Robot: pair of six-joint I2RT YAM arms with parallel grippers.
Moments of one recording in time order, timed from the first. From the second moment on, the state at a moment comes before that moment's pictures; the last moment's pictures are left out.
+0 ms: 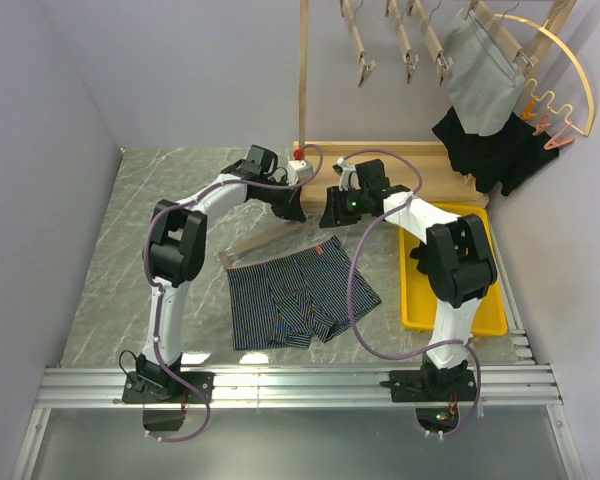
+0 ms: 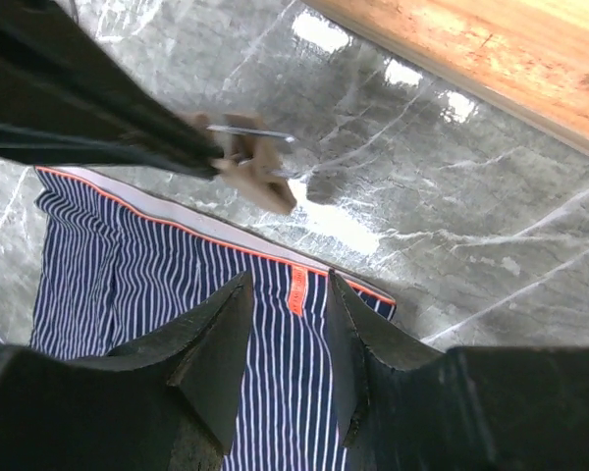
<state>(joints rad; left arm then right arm) -0.41 2.22 1.77 -0.47 0.82 0.32 0.32 1.91 1.34 -0.29 -0.52 0.16</state>
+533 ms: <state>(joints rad) -0.39 2.13 1.72 -0.53 0.93 0.41 0.29 1.92 1.34 -0.17 -0.72 0.15</state>
